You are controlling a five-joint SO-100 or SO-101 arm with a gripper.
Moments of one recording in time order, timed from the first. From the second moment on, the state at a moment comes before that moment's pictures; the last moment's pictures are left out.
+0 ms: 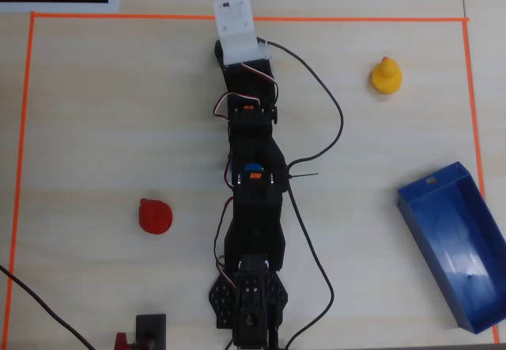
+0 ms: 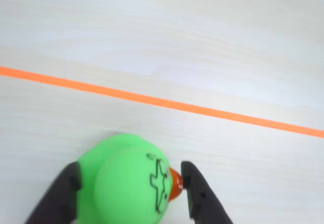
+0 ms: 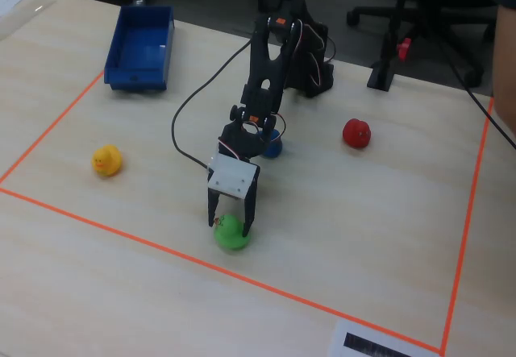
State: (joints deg) arm 5.2 59.1 100.3 -16.9 -102.0
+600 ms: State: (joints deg) arm 6.1 65.3 100.9 -8.1 -100.4
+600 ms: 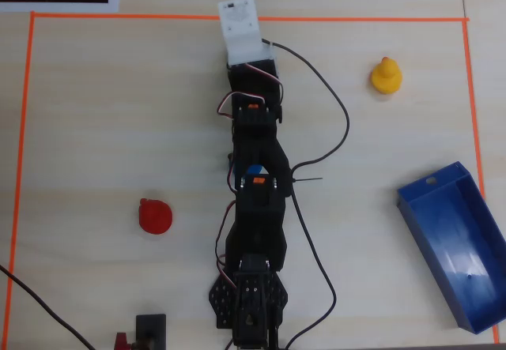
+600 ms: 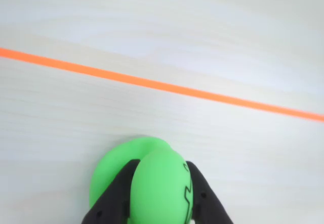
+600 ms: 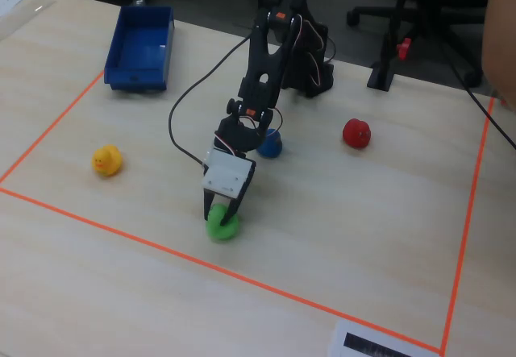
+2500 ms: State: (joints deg) arm 86.1 85.0 99.1 26.5 -99.6
